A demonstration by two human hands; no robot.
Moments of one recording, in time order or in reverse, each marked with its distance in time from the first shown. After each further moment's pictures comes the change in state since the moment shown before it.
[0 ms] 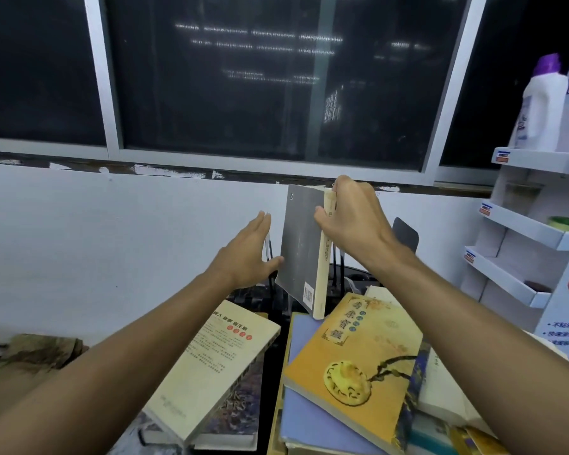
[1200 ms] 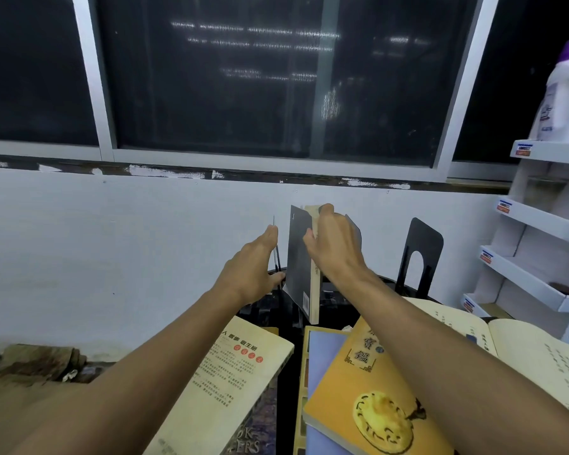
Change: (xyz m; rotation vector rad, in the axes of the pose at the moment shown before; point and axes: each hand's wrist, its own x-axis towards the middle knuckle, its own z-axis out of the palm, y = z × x) left_hand 0.030 -0.039 0.036 -0.045 0.053 0.073; right_hand 0.029 0.022 0.120 -0.103 -0.018 0.082
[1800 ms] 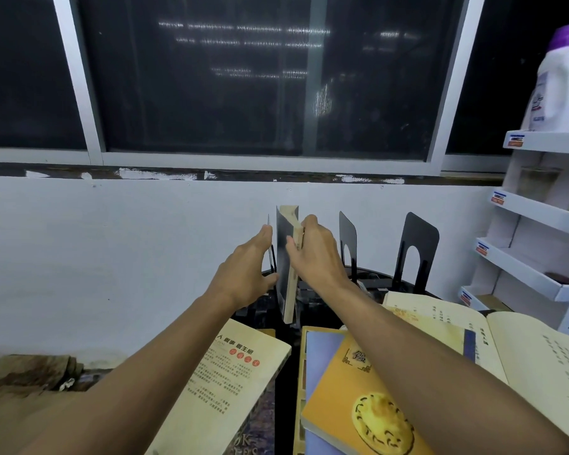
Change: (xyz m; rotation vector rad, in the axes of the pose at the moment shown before) left_hand -0.002 0.001 -0.001 -0.027 0.024 0.042; right_hand -0.012 0.002 0.032 0.319 -0.021 -0.036
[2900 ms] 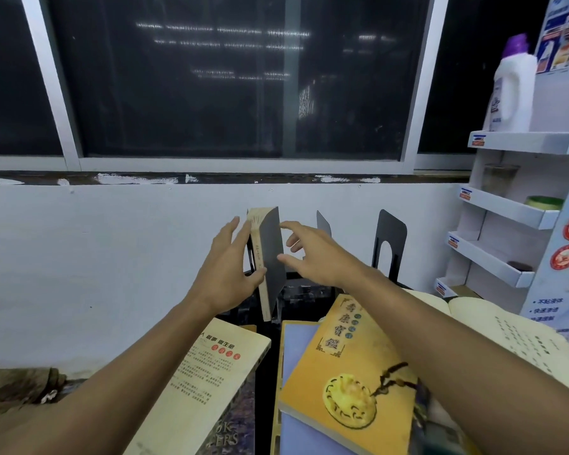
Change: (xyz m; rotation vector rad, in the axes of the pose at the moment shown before) left_hand -0.018 0.027 -0.016 -0.053 0.043 -0.045; right_hand -0.012 0.025 -0.060 0.008 -0.395 -0.111
